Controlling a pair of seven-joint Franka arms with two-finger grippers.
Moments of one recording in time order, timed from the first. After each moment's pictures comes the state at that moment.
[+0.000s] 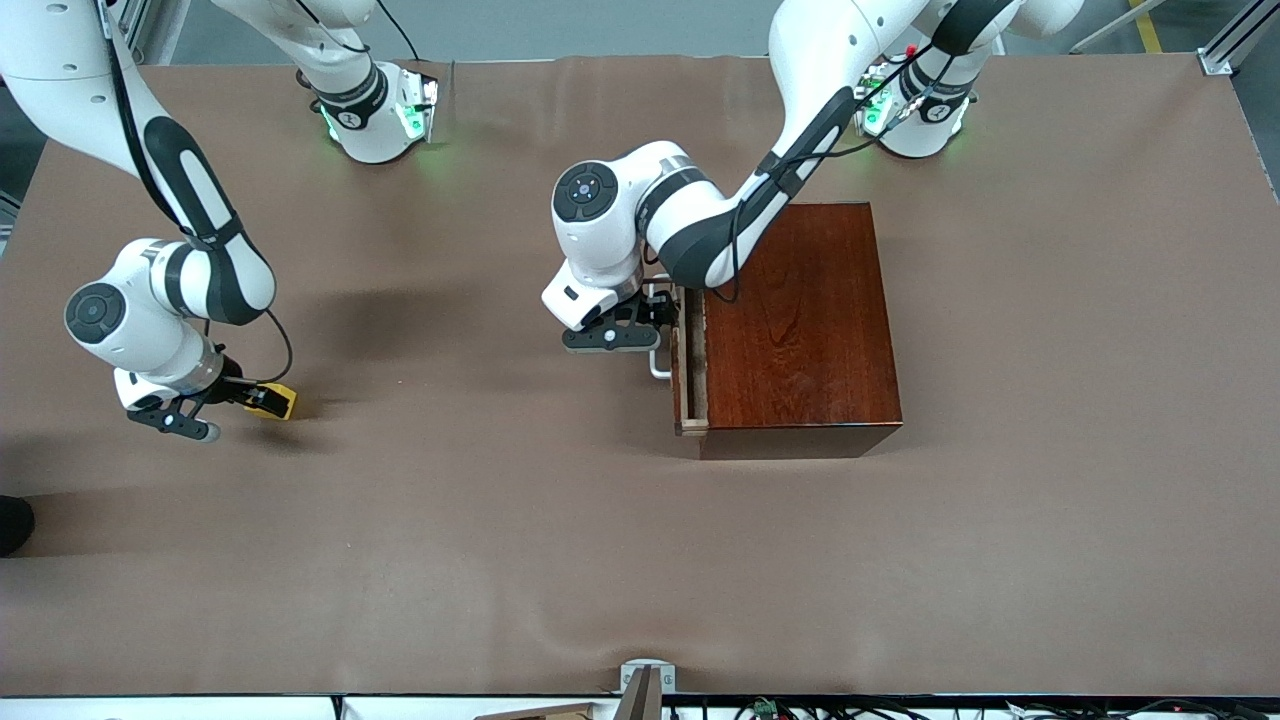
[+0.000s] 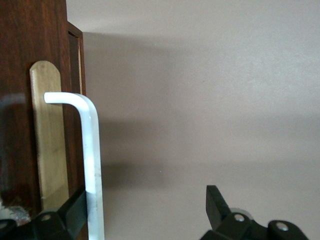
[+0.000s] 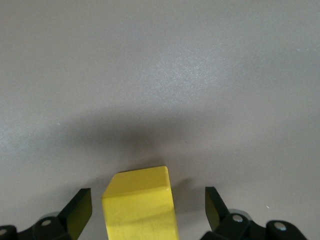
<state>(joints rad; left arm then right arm) -0.72 0.75 -0.24 -1.30 0.25 2.00 -0.99 -0.18 0.43 -0.01 -2.15 -0.06 2.64 0.14</state>
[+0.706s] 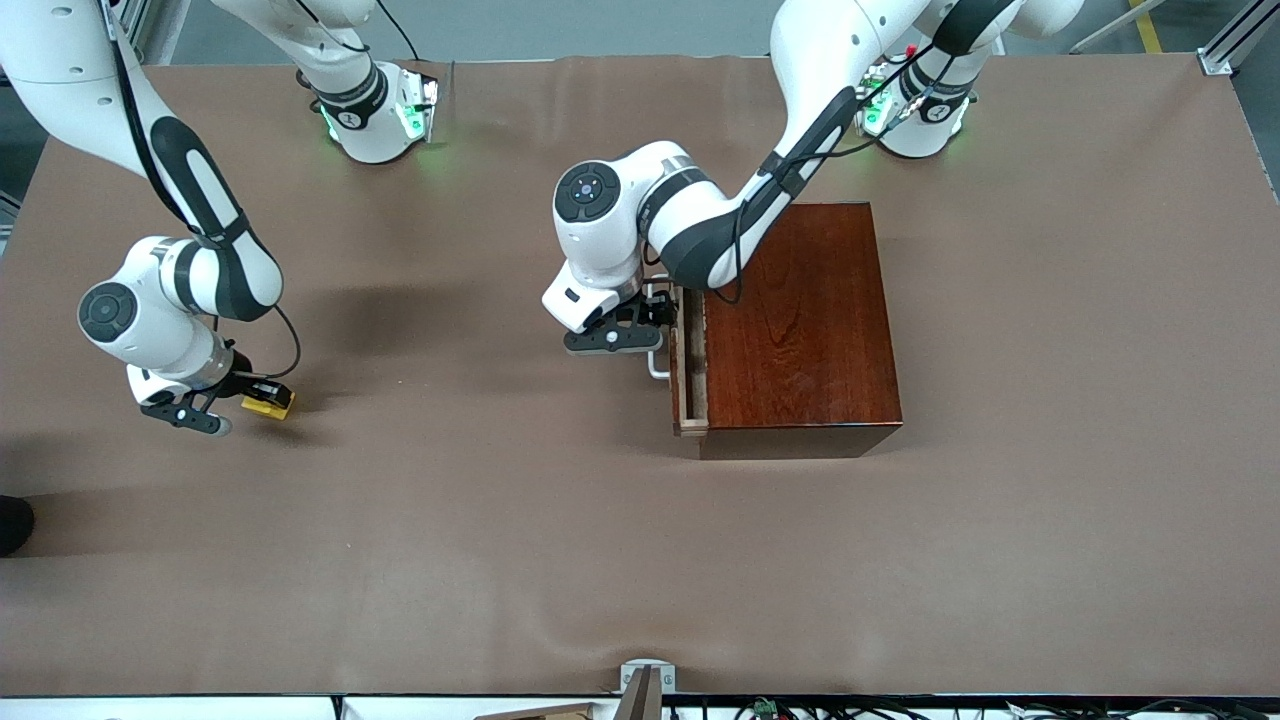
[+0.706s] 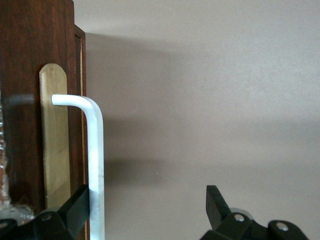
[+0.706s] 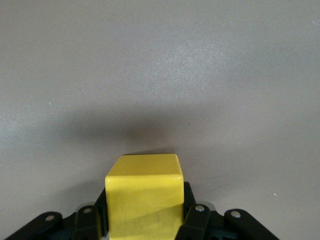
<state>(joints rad) -0.71 0.76 -0.23 -1.29 0.24 2.00 -1.01 -0.18 0.43 -0.01 -2.18 -0.06 2.64 0.14</state>
